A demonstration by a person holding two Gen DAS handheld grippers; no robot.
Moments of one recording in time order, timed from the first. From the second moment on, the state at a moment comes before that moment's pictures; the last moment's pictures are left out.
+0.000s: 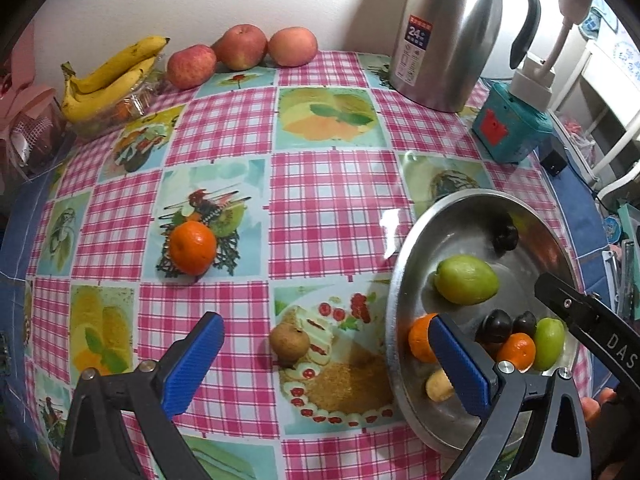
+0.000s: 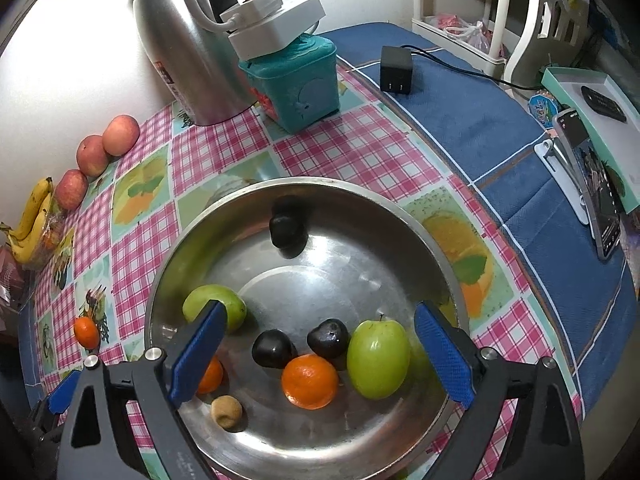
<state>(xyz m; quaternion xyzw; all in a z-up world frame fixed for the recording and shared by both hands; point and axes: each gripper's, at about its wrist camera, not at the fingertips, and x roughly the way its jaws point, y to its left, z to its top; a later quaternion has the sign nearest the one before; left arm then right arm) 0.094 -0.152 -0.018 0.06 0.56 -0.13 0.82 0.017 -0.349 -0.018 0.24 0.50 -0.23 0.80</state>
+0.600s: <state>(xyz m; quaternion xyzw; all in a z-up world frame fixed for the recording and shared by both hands) 0.114 -0.096 0.010 0.09 0.53 -0.07 0.84 0.027 -0.314 -0.015 0.21 0.52 -0.19 0.81</state>
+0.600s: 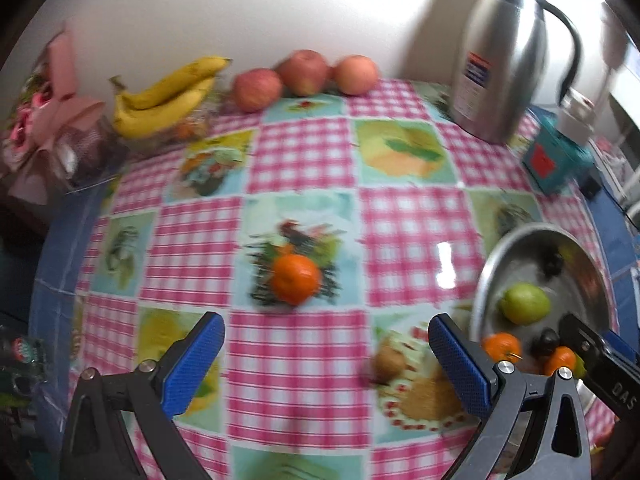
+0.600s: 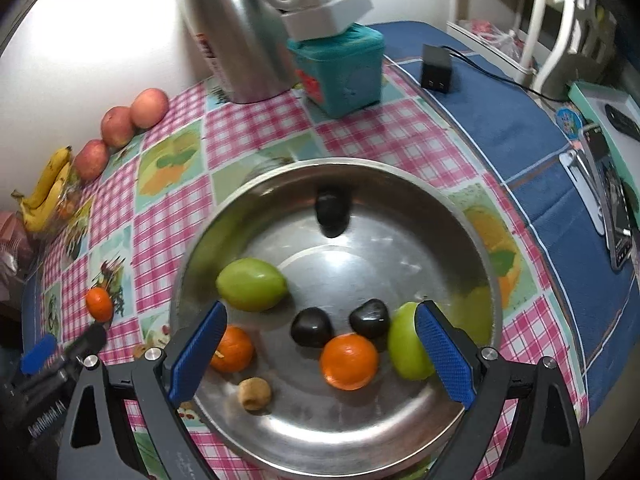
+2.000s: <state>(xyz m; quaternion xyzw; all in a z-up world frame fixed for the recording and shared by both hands) 0.148 0.049 -0.024 0.05 0.58 0.04 0.81 0.078 -0.152 -0.025 0.10 0.57 -0.07 0.81</state>
